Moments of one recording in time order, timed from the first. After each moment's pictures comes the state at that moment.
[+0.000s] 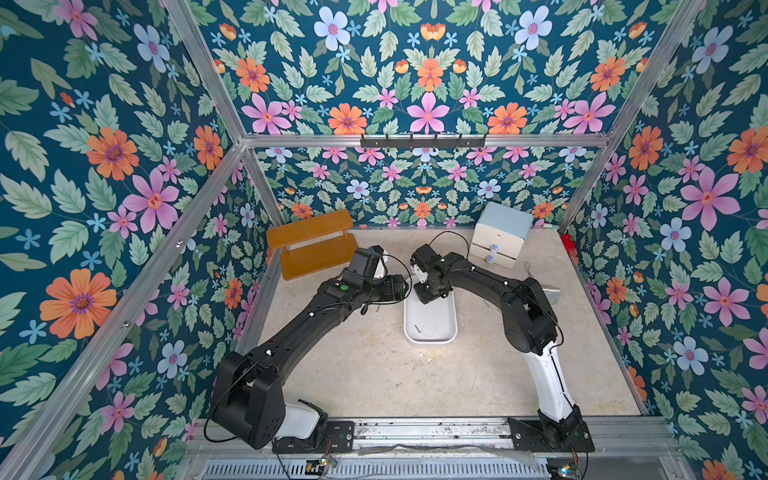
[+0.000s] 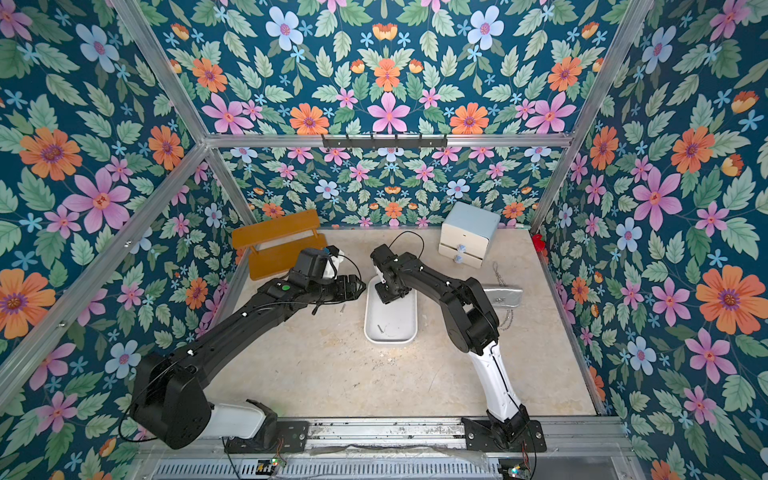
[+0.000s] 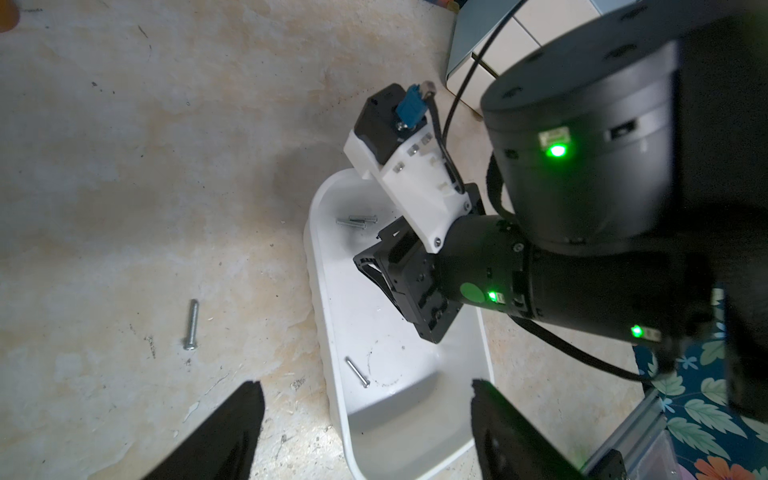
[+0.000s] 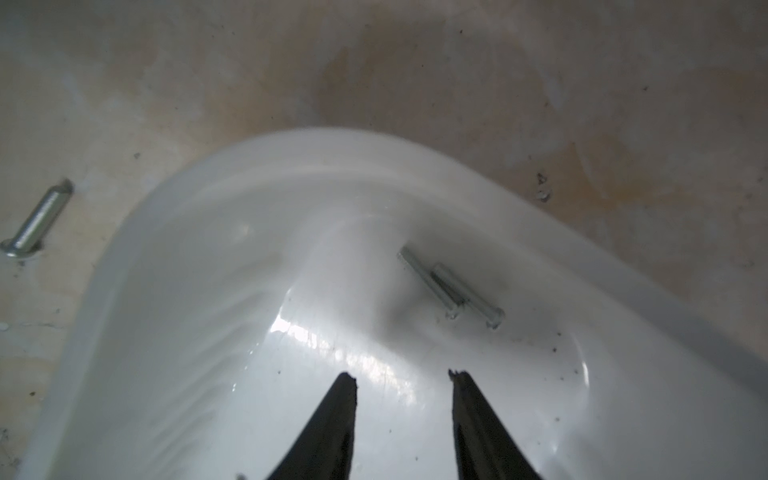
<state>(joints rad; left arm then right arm) -0.52 1.40 1.09 -0.47 0.22 -0.49 0.70 2.26 1.85 -0.84 0.02 0.13</state>
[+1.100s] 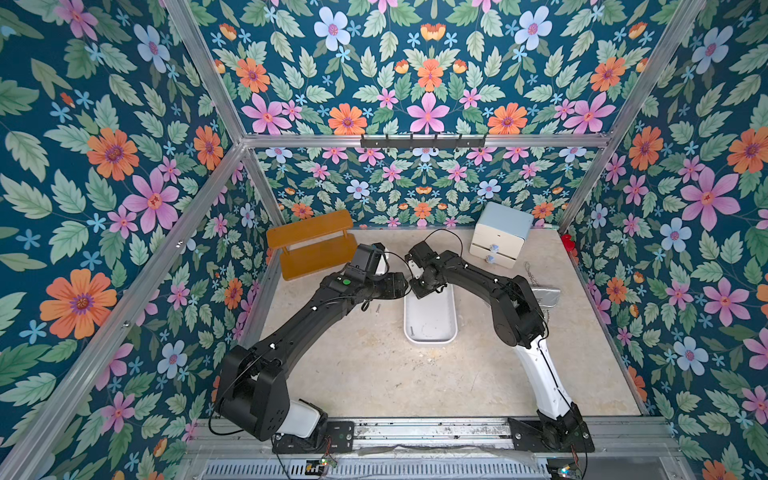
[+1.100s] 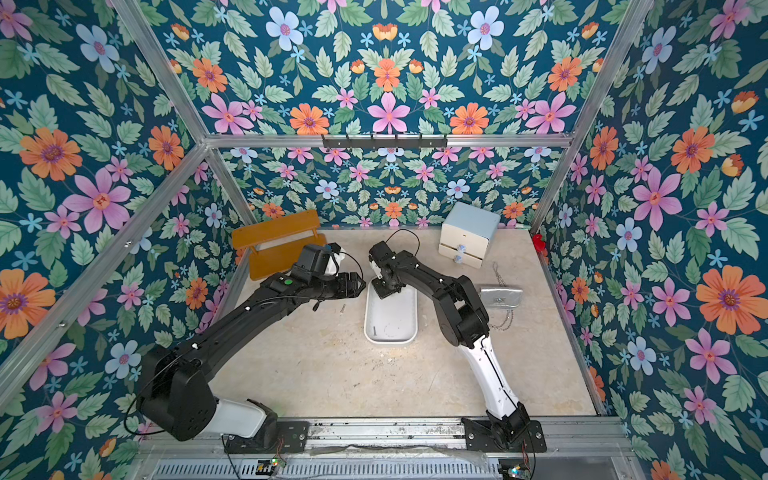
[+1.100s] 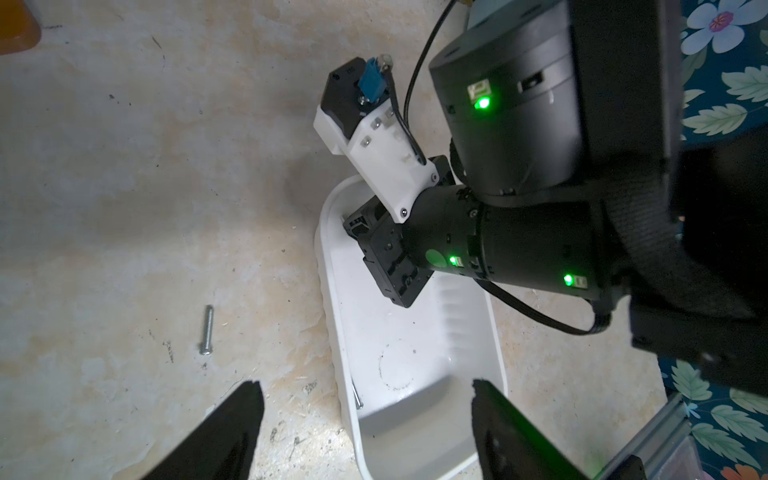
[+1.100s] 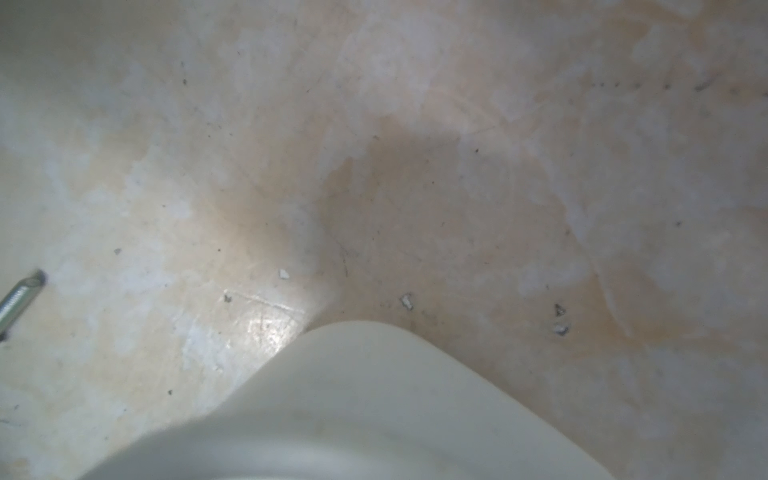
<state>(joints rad) -0.51 1.45 1.16 -0.52 0.19 -0.45 0.68 2.37 1.95 -0.78 -0.03 0.06</state>
